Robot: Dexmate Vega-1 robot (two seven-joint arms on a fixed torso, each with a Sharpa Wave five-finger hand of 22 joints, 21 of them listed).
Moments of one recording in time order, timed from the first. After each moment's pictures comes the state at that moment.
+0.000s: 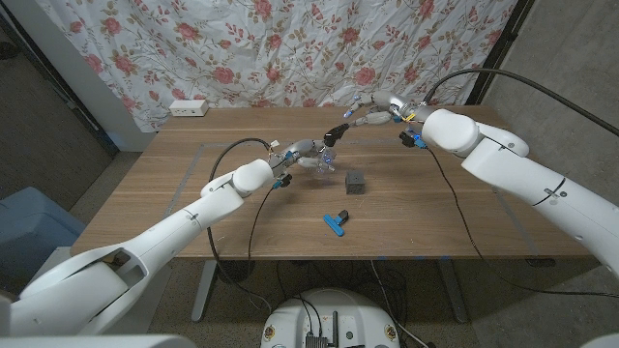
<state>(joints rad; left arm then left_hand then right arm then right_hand) 0.62 0.58 0.71 -1.42 0.01 -0.15 -0.08 1.00 -0.01 0.41 -0.19 0.20 0.42 -0.04 0.89 0.22 0.65 -0.13 0.41 0.52 0.63 -0.06 0.30 0.31 0.31 -0.04 0.20 0.17 -0.67 -0.90 -0.54 -2.11 0.01 -0.41 0.11 1.04 0.01 0.31 -0.09 0.20 0.70 -0.21 0.45 0.23 0.11 0.02 0.20 0.20 0.03 0.16 0.27 0.31 0.28 0.15 0.19 0.16</state>
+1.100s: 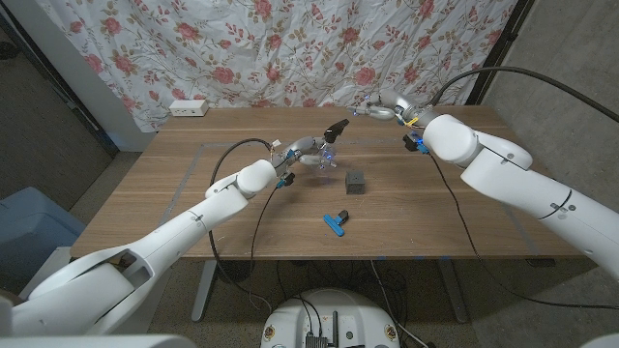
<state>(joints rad) 0.62 0.55 0.71 -1.41 0.01 -0.14 -0.03 1.00 -0.01 0.41 -0.19 0.20 0.43 -0.04 0.89 0.21 0.65 -0.12 0.41 0.52 0.63 -0.06 0.30 0.32 0.31 -0.04 0.20 0.17 -0.72 -0.92 -0.55 -2.23 -0.06 -0.58 0.00 0.60 0.00 0.16 0.06 0.19 0.69 -0.09 0.40 0.22 0.18 0.06 0.21 0.20 0.09 0.18 0.27 0.32 0.29 0.21 0.18 0.16</state>
